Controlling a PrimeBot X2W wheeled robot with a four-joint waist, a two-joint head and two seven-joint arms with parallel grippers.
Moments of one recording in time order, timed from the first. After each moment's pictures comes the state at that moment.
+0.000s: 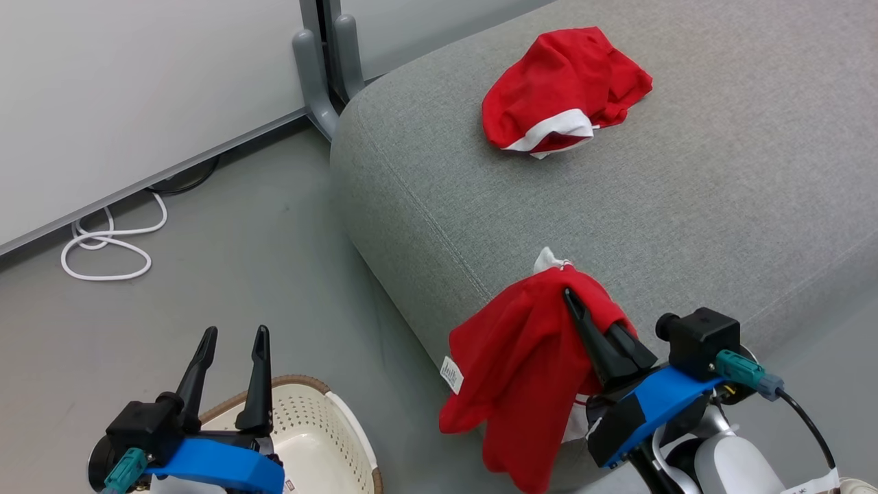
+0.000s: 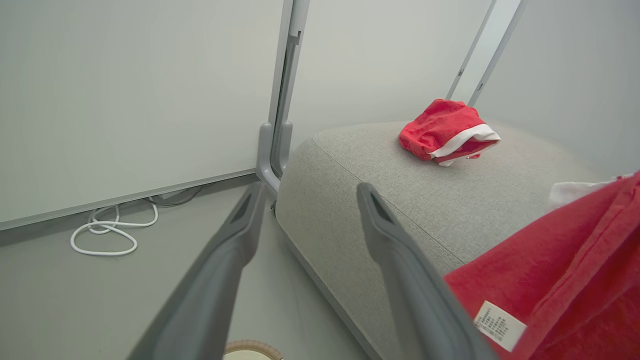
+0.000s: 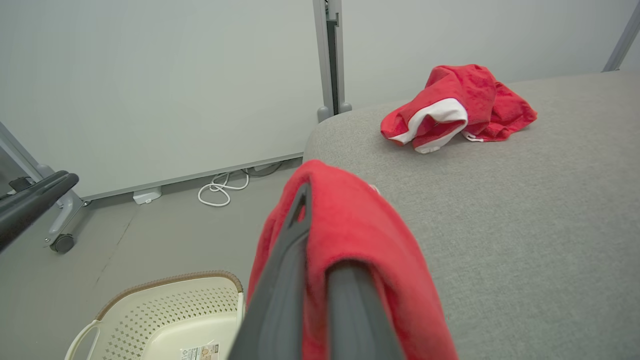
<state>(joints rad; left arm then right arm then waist) -0.05 0.23 -0.22 0.22 -0.43 -0.05 -0.26 -0.16 -0.05 0.22 0.05 0.24 0.13 0.10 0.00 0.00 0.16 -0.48</state>
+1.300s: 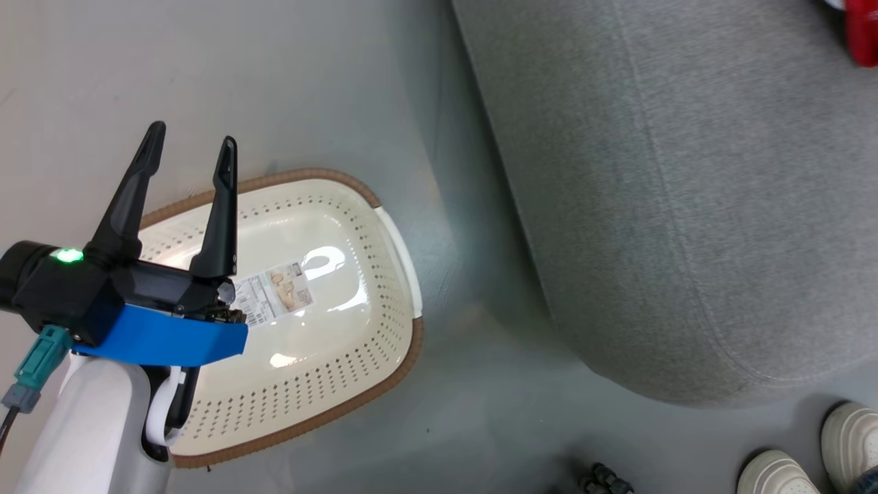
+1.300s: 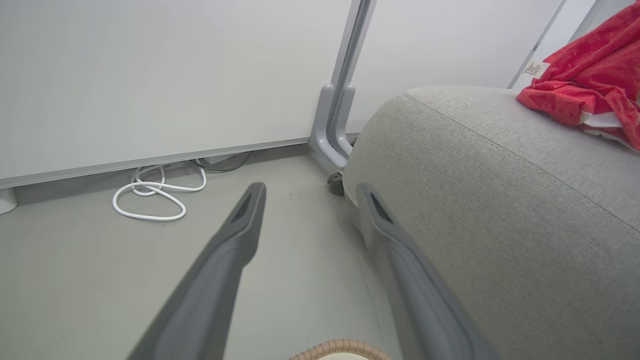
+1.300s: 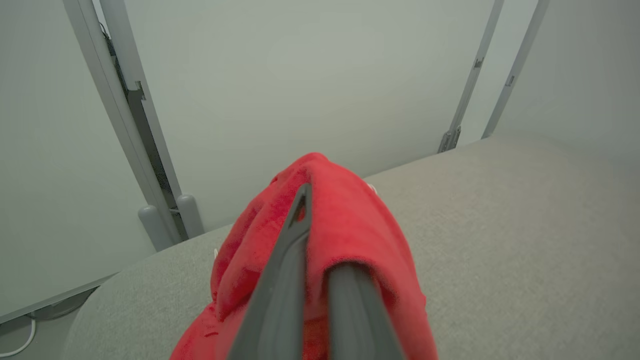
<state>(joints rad) -0.34 0.36 -0.24 -0.01 -0.34 -0.07 -0.21 -1.13 -0.33 -0.45 0.45 0.21 0.13 0.16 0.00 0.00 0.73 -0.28</state>
